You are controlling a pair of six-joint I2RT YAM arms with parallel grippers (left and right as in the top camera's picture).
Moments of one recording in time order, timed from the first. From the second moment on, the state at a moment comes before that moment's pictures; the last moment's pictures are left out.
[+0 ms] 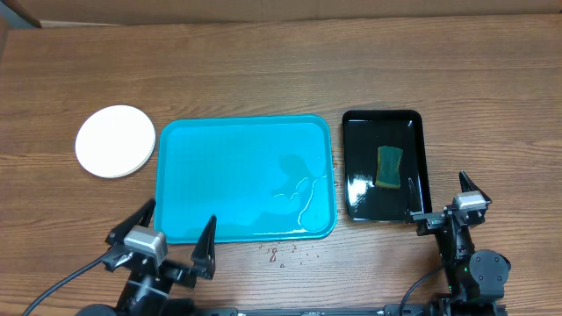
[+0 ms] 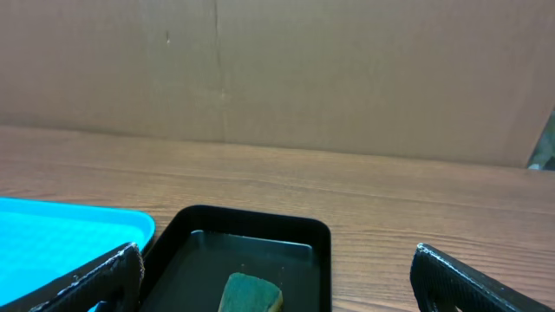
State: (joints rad) left arm 0.03 0.12 0.71 -0.66 0.33 -0.07; right arm -0.02 0.01 0.02 -0.02 -0.15 -0.04
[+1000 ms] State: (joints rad) left arm -0.01 0.01 0.01 0.08 0.04 -0.23; right arm -0.02 0.01 0.02 -0.02 -0.15 -0.04
